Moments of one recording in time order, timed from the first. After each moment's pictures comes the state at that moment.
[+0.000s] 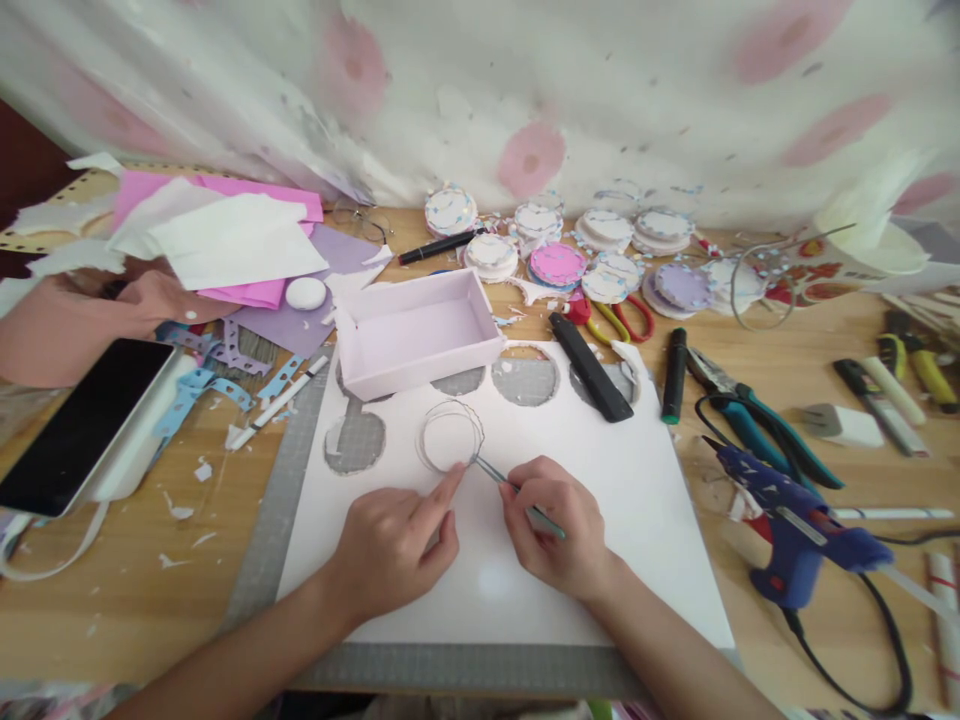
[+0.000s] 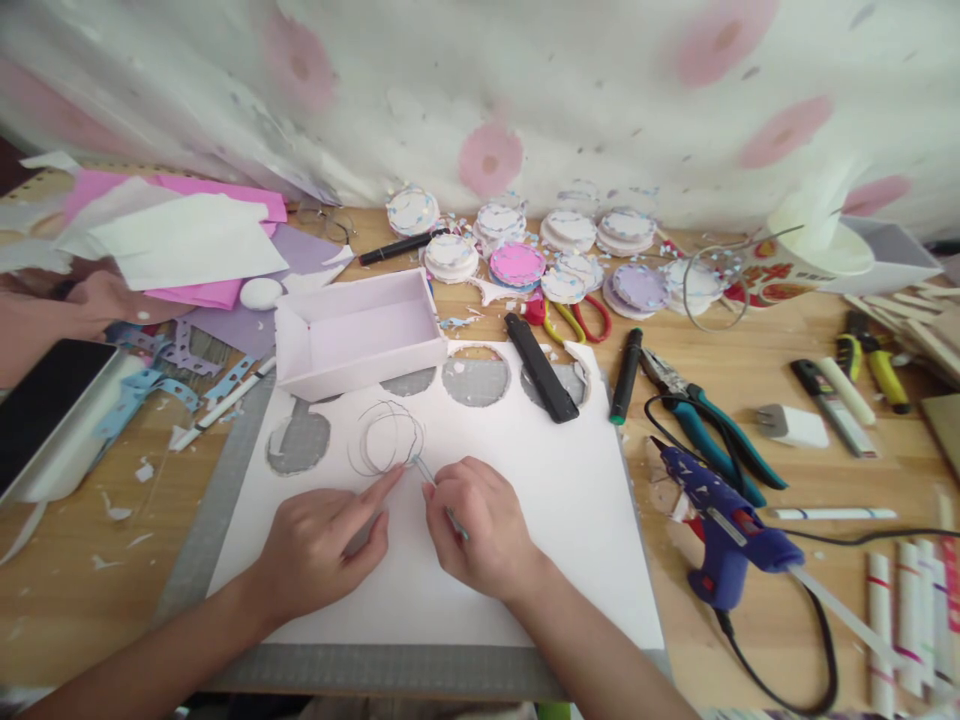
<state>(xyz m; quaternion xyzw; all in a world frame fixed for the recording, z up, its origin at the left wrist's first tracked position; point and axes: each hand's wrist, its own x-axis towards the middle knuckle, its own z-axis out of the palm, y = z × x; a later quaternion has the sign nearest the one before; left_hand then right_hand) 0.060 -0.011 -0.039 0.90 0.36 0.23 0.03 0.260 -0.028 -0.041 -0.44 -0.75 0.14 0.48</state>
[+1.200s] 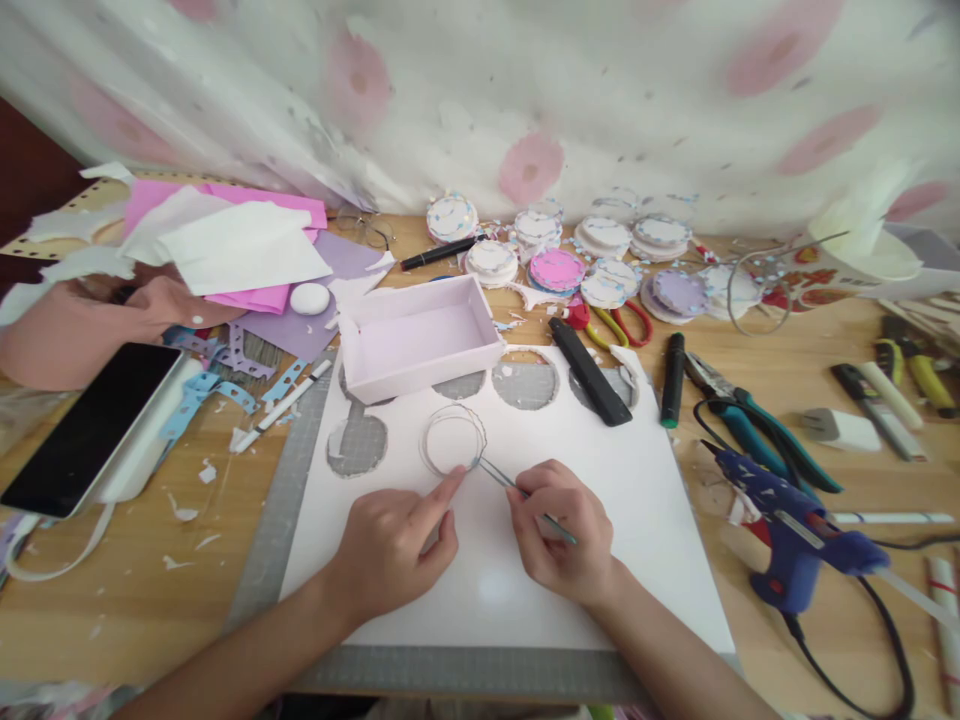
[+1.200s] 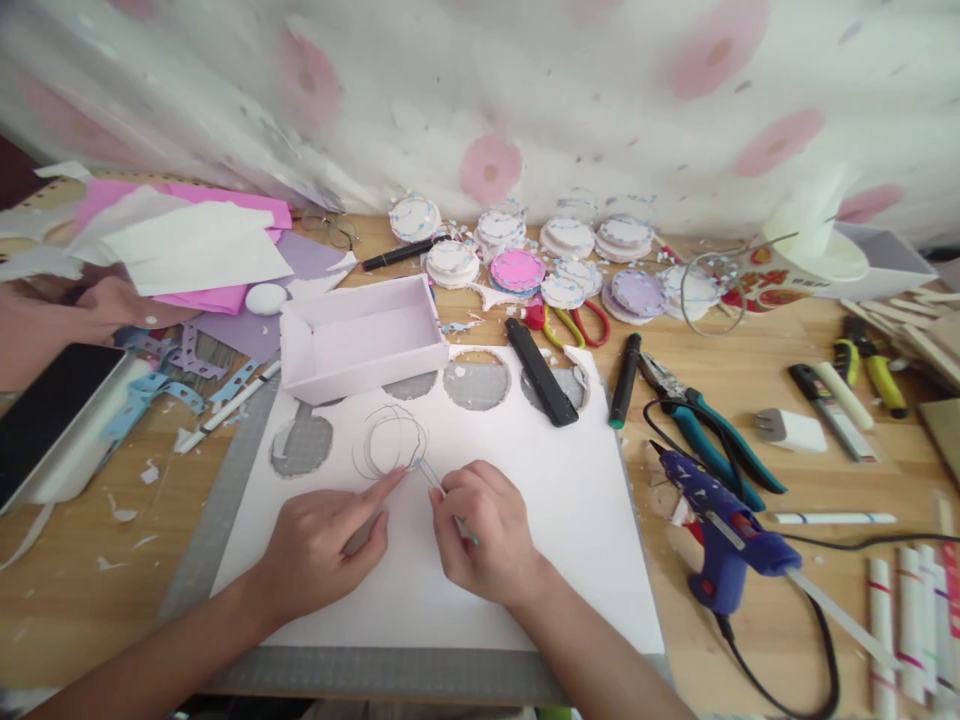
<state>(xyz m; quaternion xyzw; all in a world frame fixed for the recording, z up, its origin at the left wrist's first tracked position) 0.060 -0.010 -0.040 0.90 0.37 0.23 0.06 0.262 -0.031 -0.043 -0.44 -0.72 0.15 0.51</state>
